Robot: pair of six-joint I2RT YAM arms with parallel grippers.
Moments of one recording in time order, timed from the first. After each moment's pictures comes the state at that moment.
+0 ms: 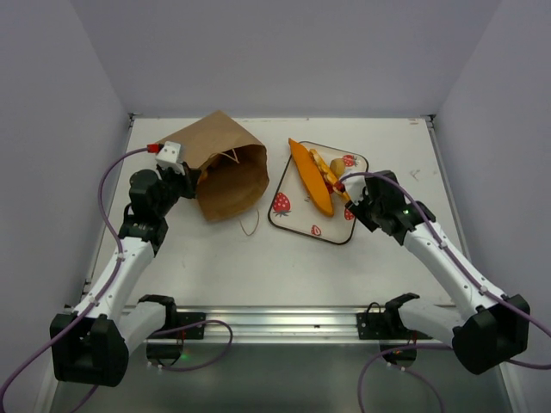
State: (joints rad) left arm -0.09 1.00 0.66 0.17 0.27 -0.07; right arm 0.38 1.10 0.89 -0.68 0.18 -0.51
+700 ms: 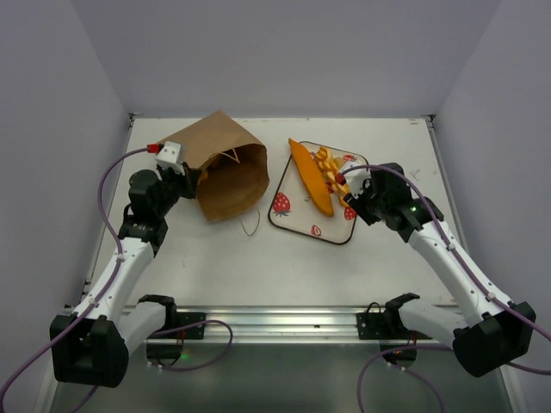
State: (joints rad) left arm -0.09 1.00 0.66 0.17 0.28 -0.06; right arm 0.37 1.08 0.98 -0.71 0.10 -0.51
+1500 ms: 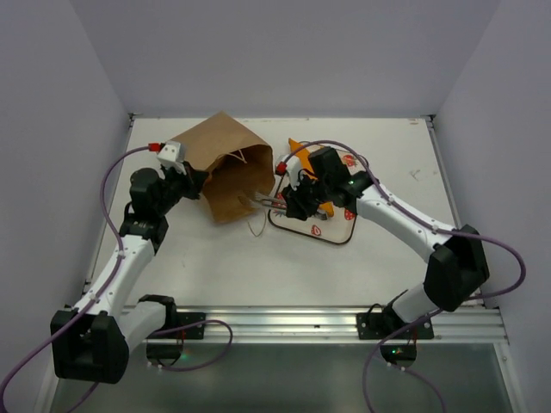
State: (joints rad) left arm -0.09 1.02 0.66 0.17 0.37 -0.14; right arm 0.63 1.48 1.21 -0.56 -0.37 -0.31
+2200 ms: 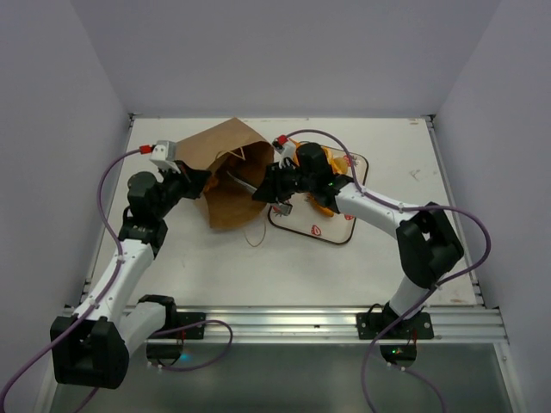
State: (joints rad) left arm -0.09 0.99 0.64 0.23 0.39 -0.38; right arm 0.64 1.71 1.20 0.03 -0.51 0.44
